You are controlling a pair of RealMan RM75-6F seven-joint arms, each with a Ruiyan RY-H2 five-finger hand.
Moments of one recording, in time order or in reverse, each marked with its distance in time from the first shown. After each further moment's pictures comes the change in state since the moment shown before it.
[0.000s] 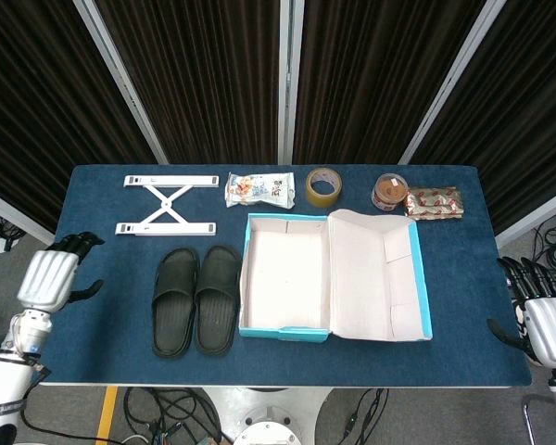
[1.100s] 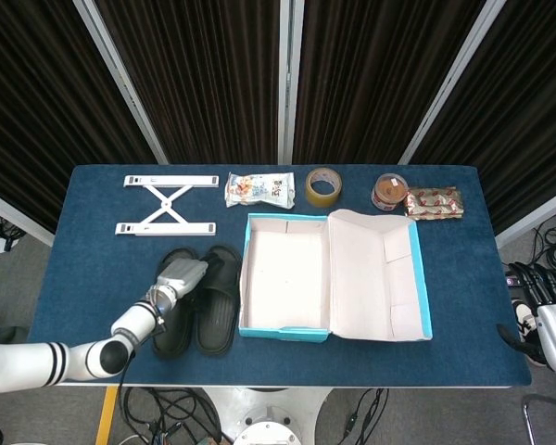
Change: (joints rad) left arm -0.647 -0.254 0.091 0.021 -0.878 -0.515 0.279; right arm -0.025 0.006 -0.017 0.032 0.006 0.019 0.044
